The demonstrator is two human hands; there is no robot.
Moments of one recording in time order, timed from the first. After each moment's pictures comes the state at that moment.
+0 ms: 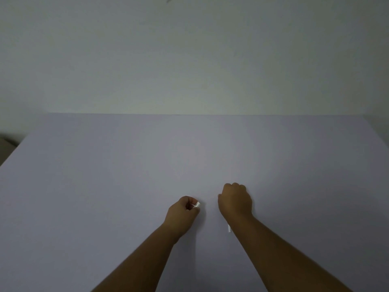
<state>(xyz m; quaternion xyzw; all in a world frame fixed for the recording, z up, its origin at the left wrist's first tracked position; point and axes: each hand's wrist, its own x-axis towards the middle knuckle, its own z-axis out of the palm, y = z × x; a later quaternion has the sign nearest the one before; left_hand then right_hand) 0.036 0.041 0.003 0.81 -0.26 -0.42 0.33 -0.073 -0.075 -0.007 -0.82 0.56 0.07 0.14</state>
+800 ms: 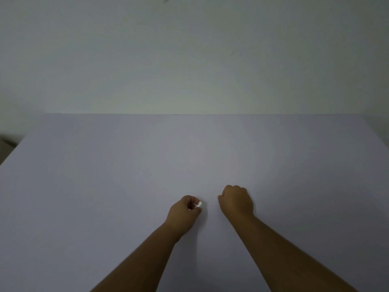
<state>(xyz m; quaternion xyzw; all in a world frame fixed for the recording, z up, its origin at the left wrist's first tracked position) 0.030 0.037 0.004 0.80 -0.28 -0.41 0.32 -0.083 -0.078 -0.007 -0.80 0.57 0.05 0.19</state>
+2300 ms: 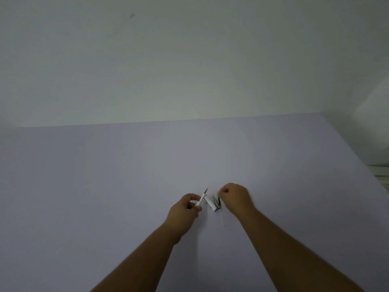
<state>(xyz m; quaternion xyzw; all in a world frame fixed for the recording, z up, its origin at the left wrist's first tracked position) -0.021 0.010 0.022 0.75 -0.29 -0.48 0.35 -0.149 -0.107 0.010 -0.70 0.60 -0.06 0.37</state>
